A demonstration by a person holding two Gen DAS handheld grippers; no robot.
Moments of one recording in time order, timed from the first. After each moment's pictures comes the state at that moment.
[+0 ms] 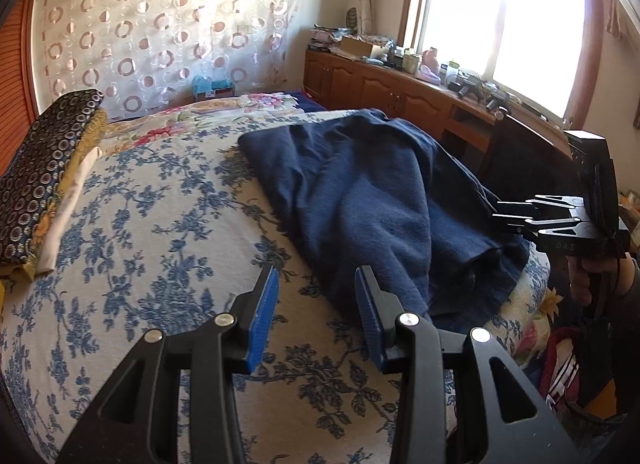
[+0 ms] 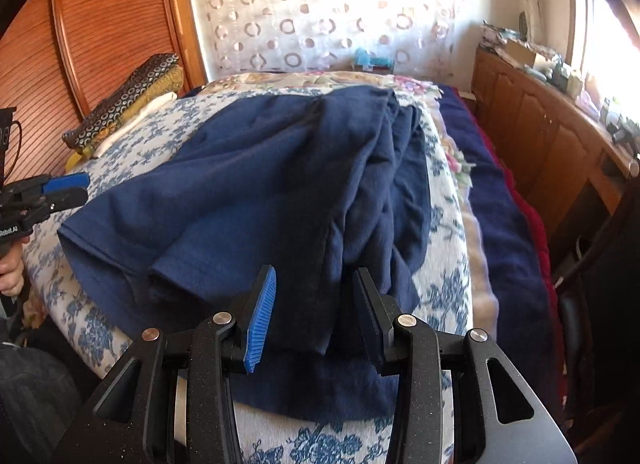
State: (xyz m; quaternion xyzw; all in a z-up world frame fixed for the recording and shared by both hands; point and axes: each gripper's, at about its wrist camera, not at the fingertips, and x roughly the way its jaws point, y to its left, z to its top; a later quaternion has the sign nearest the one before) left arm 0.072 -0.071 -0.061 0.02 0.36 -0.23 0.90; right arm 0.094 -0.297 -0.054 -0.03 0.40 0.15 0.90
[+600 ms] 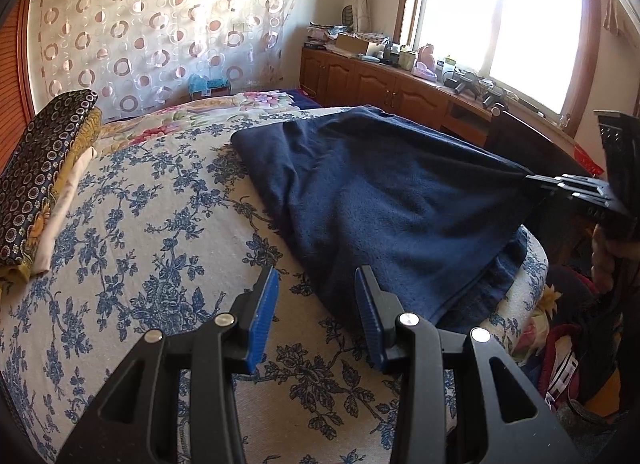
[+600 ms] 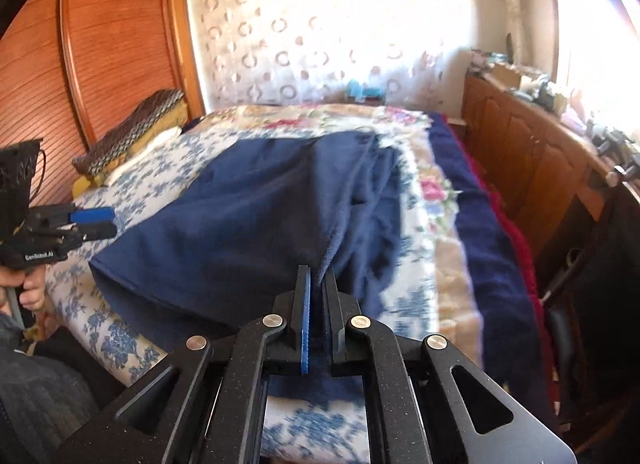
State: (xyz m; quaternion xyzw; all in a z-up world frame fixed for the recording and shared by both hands) left arm 0.072 -0.076 -0.063 0.02 0.37 -0.23 0.90; right arm 0.061 -0.318 -0.011 -0.02 0.35 0.14 0.93
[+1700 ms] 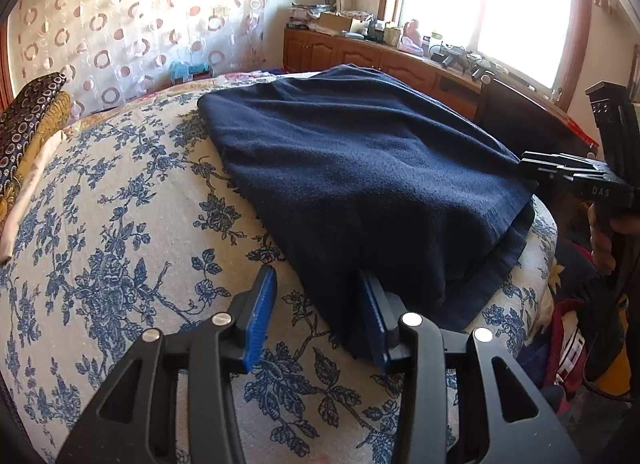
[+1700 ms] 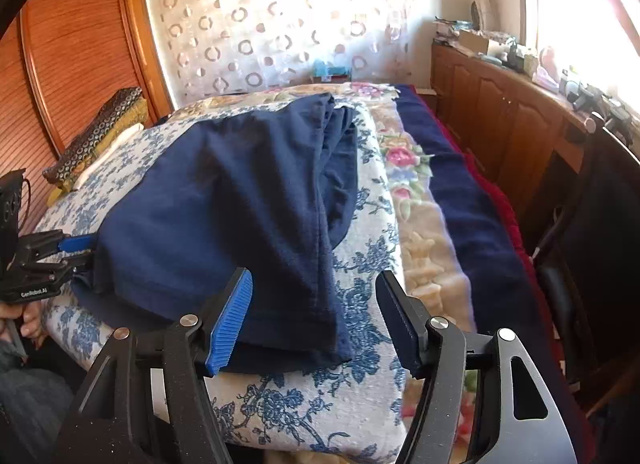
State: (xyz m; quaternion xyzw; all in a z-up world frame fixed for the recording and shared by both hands) left arm 0.070 -0.102 -0.103 0.04 0.39 -0.25 0.88; right arm 0.065 -0.342 -0.046 0.01 0.38 0.09 0.92
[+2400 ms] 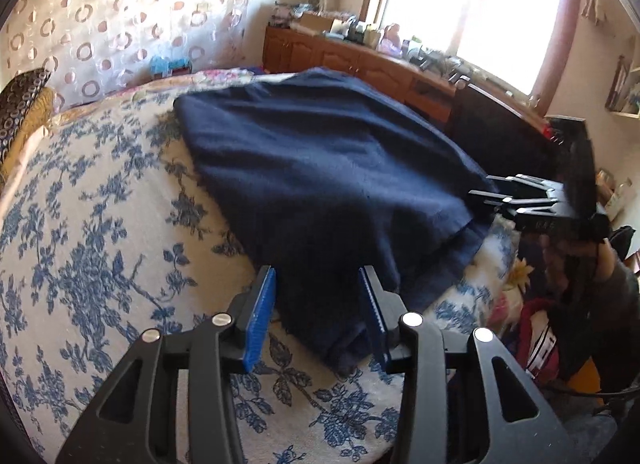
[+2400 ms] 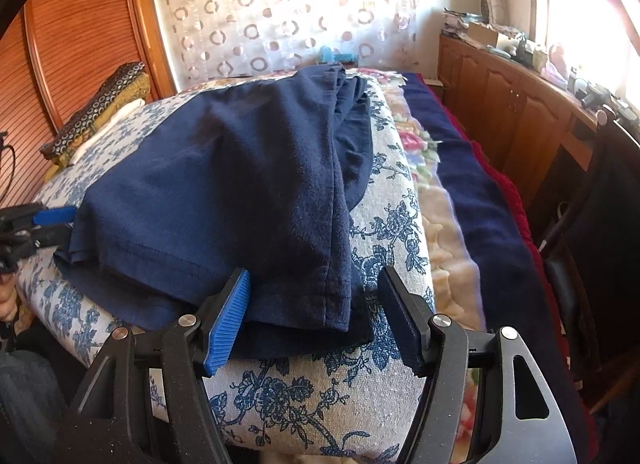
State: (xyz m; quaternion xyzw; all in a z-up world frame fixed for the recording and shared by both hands) left arm 0.061 -0.104 -0.090 0.02 0.40 -0.29 0.87; right arm 0.062 -0.336 -0.072 0.00 0.40 0.10 0.91
